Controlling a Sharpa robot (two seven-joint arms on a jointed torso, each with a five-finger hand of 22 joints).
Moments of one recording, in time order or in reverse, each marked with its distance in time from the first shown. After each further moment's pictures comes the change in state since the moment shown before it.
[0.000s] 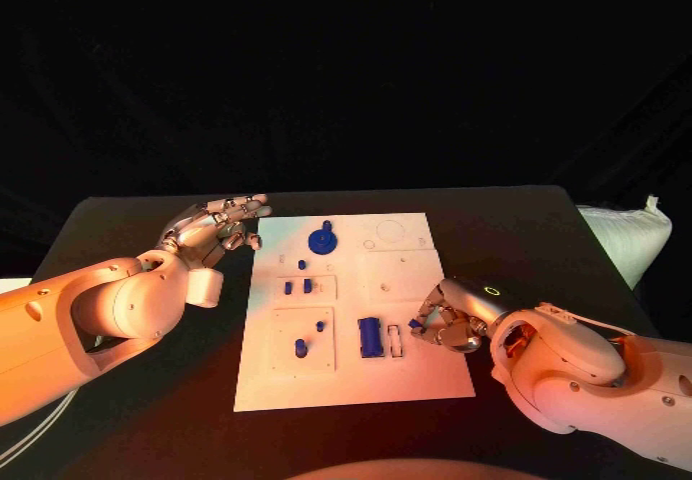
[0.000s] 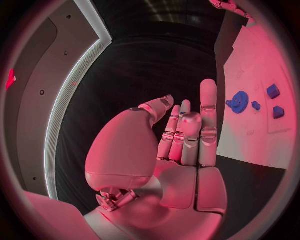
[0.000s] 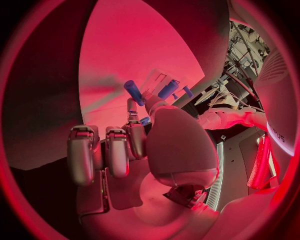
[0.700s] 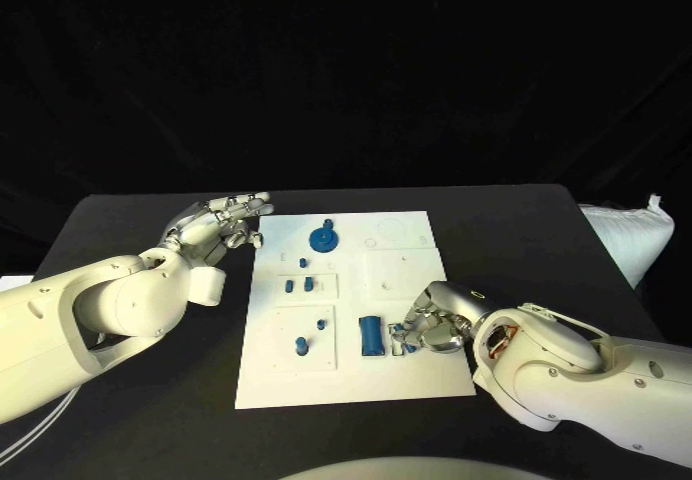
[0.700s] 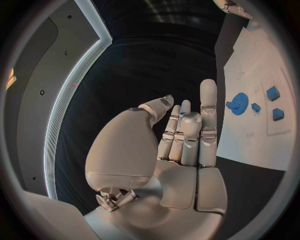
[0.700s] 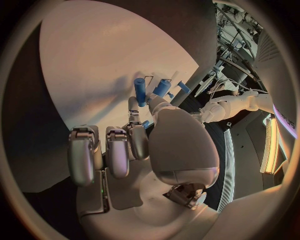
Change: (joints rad) left arm 0.000 0.000 0.000 0.005 -0.001 0.001 0.000; left_hand 0.000 0.000 0.000 0.000 0.000 0.000 0.000 0.000 0.000 -0.003 0.003 0.000 0.000 0.000 0.000 0.000 0.000 0.000 0.000 0.000 0.000 0.000; right arm 0.000 0.071 0.000 -0.030 0.158 -0.015 -0.008; right_hand -0.048 0.000 -0.039 0.021 0.078 0.030 -0.018 0.019 0.018 0.003 -0.011 0.014 0.000 0.000 -0.007 0.003 0.000 0.000 0.000 -0.007 0.004 0.000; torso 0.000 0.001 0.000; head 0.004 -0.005
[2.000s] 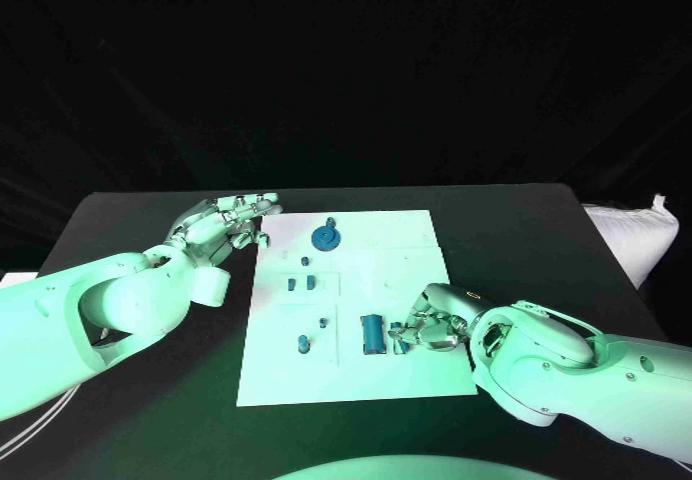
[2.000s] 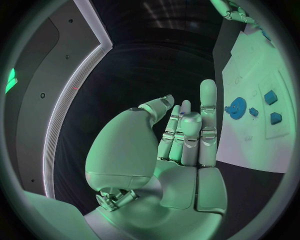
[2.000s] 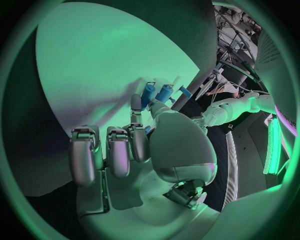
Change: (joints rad) left arm 0.000 0.000 0.000 0.004 -0.045 0.026 -0.013; left_hand 0.000 0.000 0.001 -0.010 0.000 -0.004 0.004 0.003 0.000 -0.008 0.000 0.011 0.000 -0.004 -0.004 0.000 -0.009 0.000 -0.007 0.000 0.000 0.000; right arm 0.001 0.026 0.002 -0.029 0.019 0.055 -0.002; right_hand -0.046 0.027 -0.069 0.028 -0.029 0.034 -0.020 0.061 0.055 -0.003 -0.017 0.062 0.000 -0.004 -0.018 0.008 0.000 0.000 0.000 -0.014 0.018 0.000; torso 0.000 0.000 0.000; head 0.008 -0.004
